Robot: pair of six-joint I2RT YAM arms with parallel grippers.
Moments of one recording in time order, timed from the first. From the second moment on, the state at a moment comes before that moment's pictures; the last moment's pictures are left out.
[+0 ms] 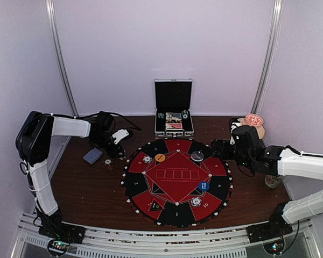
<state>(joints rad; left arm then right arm) -0.37 1.93 1.25 -0.39 0.23 0.56 0.72 1.16 0.69 -0.08 0.47 0.48</state>
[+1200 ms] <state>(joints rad) -0.90 2.18 1.81 -0.51 0.25 0.44 0.72 1.00 0.65 -0.08 0.57 0.53</state>
